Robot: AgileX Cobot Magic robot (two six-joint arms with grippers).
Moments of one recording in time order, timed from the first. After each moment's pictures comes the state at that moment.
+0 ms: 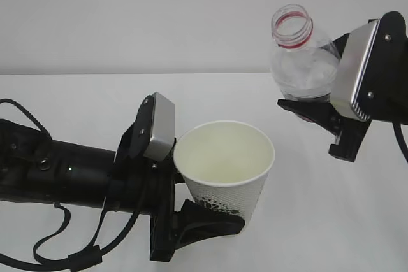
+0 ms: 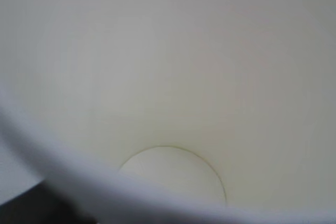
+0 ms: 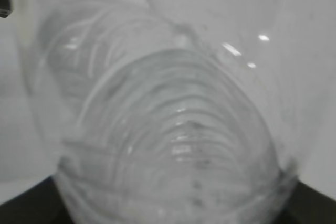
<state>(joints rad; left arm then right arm) -0.59 1.84 -0.70 1.16 -0.98 -0.58 0.22 1.31 -0.62 -1.16 -0.51 0.13</state>
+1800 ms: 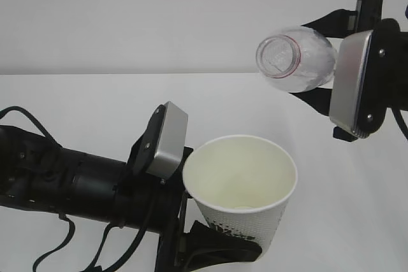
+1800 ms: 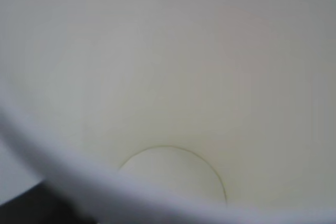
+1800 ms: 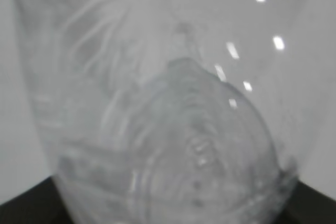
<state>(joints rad) -0.65 1.84 -0.70 1.19 -1.05 -0.58 0.22 1.31 -0.67 -1.17 -0.57 -0.25</state>
